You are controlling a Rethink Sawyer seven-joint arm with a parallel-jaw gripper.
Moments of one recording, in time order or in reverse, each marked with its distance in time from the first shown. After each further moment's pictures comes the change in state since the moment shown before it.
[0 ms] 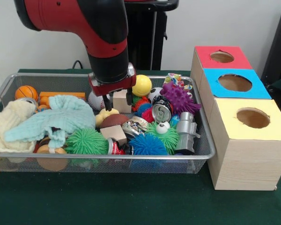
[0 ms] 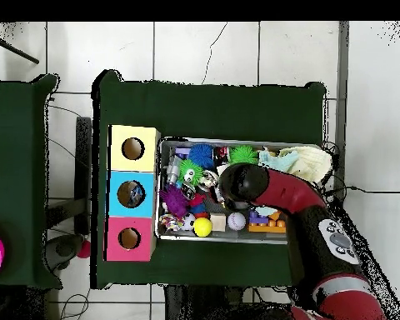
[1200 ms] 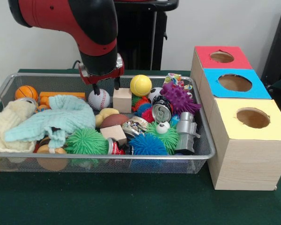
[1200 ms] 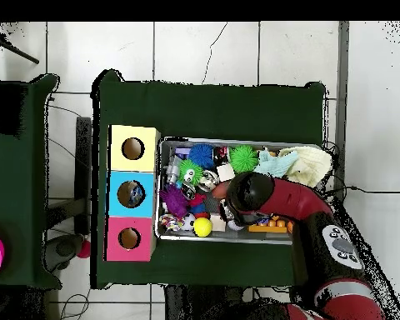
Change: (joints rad) arm 0.013 0.008 -0.078 0.000 -0.057 0.132 0.000
